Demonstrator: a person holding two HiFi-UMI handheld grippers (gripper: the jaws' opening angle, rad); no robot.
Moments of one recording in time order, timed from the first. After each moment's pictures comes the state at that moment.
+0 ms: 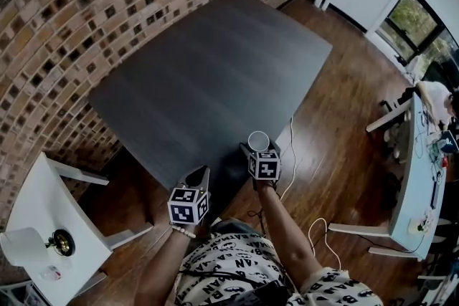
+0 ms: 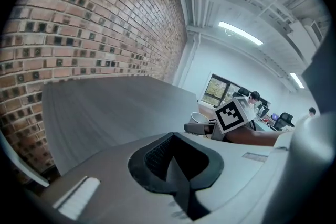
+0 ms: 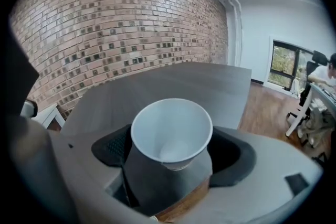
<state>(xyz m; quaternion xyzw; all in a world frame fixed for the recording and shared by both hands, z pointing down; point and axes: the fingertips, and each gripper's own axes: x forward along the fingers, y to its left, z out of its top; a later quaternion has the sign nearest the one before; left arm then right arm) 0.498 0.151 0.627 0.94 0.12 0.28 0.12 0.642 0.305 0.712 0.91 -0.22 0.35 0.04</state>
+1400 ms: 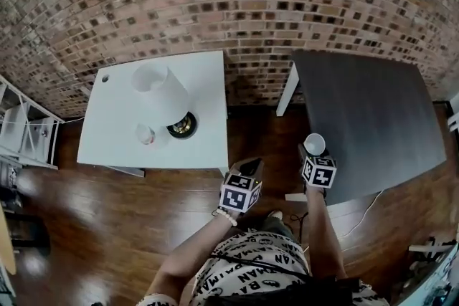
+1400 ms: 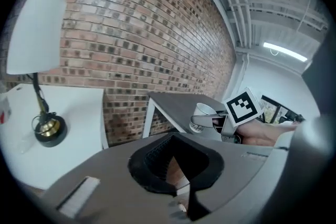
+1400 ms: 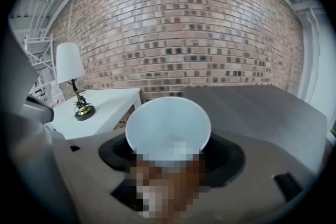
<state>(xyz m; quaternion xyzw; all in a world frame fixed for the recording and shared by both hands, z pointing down) 0.166 -0.088 0.585 0.94 -0.17 0.23 0.19 0.369 -0.044 0.626 0.80 -0.51 0.26 0.16</state>
